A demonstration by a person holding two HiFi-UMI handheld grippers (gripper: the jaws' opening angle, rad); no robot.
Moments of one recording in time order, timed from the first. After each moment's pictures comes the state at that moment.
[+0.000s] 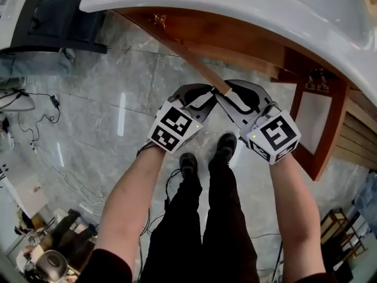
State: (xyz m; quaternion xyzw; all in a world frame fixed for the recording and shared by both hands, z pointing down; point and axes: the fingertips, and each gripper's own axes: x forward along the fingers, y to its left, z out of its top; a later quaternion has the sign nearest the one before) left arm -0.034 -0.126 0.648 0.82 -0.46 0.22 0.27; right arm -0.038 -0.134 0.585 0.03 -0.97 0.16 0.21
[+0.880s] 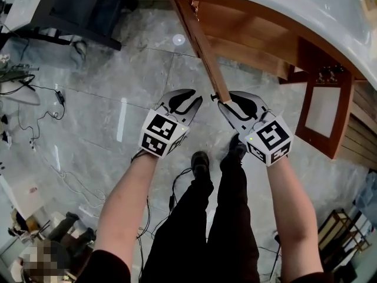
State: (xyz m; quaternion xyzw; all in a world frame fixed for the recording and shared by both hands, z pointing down) left arm -0.149 -0.005 0.627 0.77 -0.53 0.21 0.27; right arm -0.092 -0.026 0.587 0.04 -0.96 0.16 0.24
